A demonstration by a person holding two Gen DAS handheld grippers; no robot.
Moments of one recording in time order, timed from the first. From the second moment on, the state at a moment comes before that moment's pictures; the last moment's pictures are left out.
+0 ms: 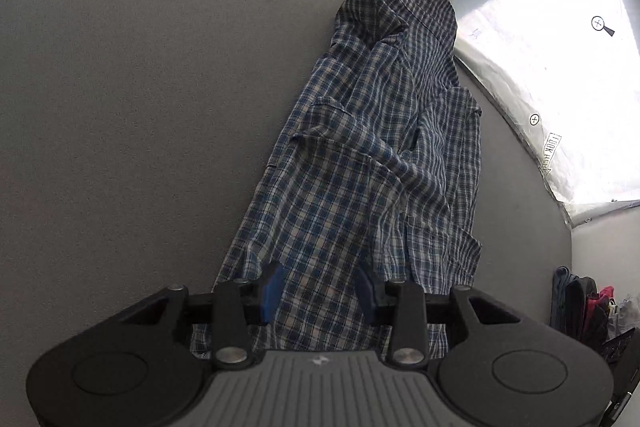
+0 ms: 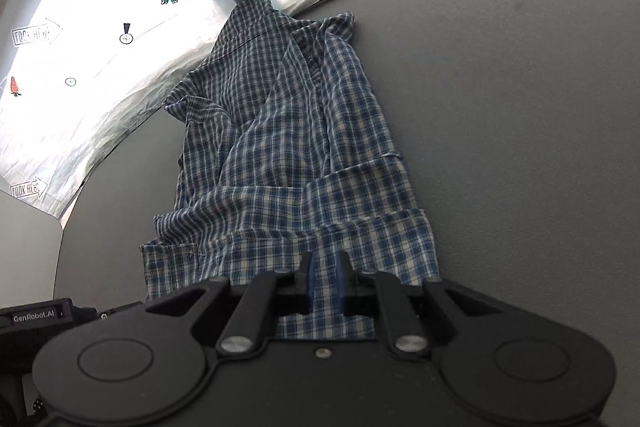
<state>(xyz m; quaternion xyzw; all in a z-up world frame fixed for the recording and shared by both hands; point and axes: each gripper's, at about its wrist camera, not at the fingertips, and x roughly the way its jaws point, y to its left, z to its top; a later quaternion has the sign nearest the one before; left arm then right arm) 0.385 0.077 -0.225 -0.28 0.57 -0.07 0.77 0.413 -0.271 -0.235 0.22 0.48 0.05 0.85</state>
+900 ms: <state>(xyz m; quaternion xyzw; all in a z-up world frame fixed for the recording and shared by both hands) 0.384 0.073 -0.252 -0.25 0.59 -0.07 0.77 0.401 -0.162 -0.223 -0.01 0.45 0.16 0.88</state>
